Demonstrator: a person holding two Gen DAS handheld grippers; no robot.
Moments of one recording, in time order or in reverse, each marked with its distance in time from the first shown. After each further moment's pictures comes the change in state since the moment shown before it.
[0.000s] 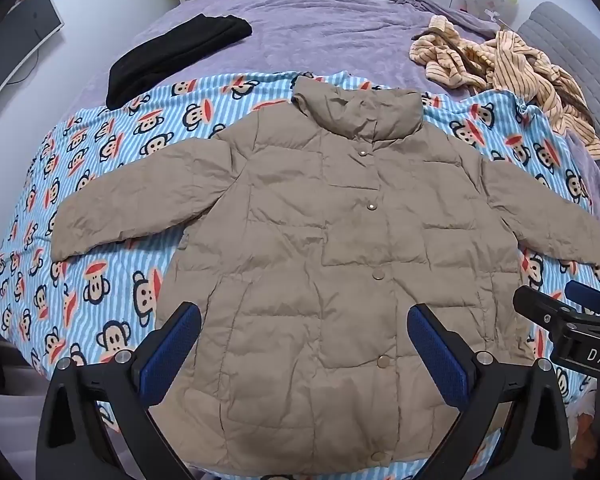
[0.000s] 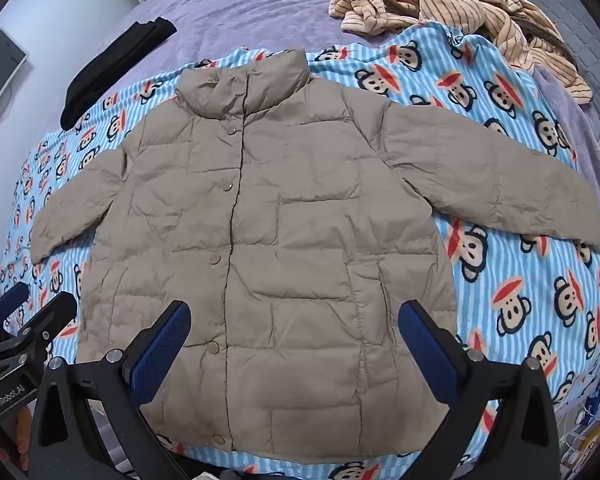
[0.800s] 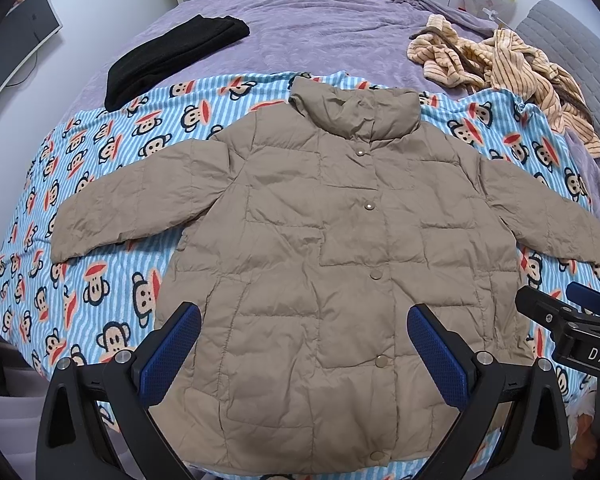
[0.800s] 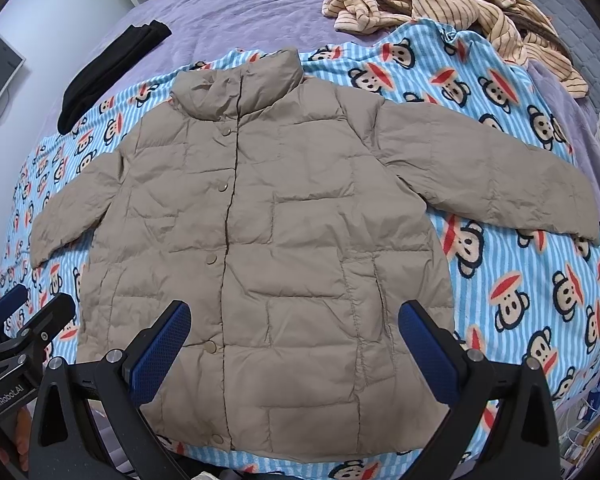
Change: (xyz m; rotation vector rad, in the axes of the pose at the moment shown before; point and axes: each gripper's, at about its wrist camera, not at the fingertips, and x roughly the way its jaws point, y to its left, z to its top) left arm 0.000 -0.001 -0.002 0.005 -0.003 0.006; right arm -0.001 -0.003 -0.002 0.014 -0.002 -0.003
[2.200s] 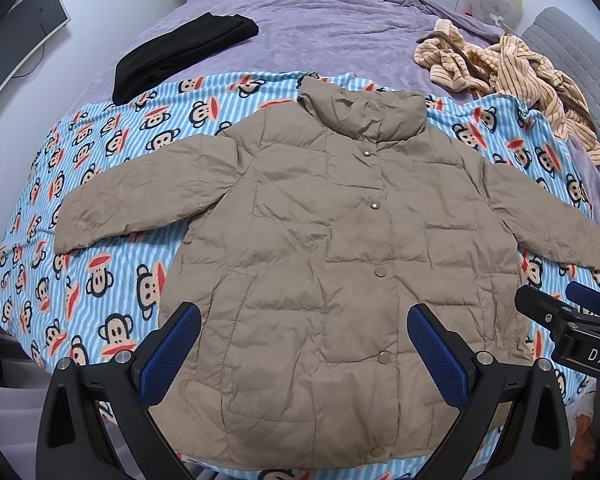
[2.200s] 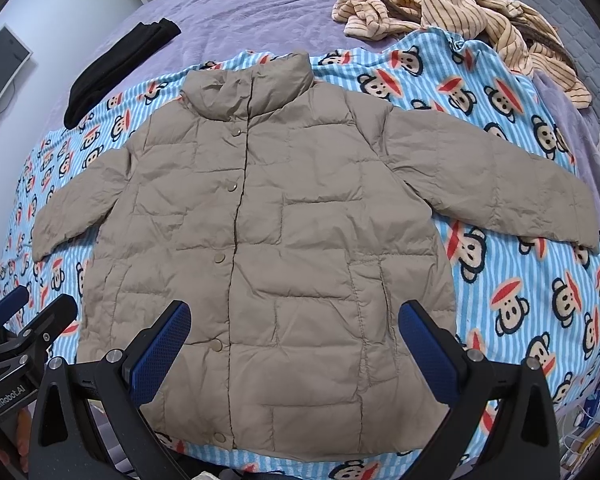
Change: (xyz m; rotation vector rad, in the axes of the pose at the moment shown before) left arm -0.004 0.010 -0.004 -0.026 0.054 -0.018; right arm -0.004 0.008 -0.001 -0.021 -0.006 -0.004
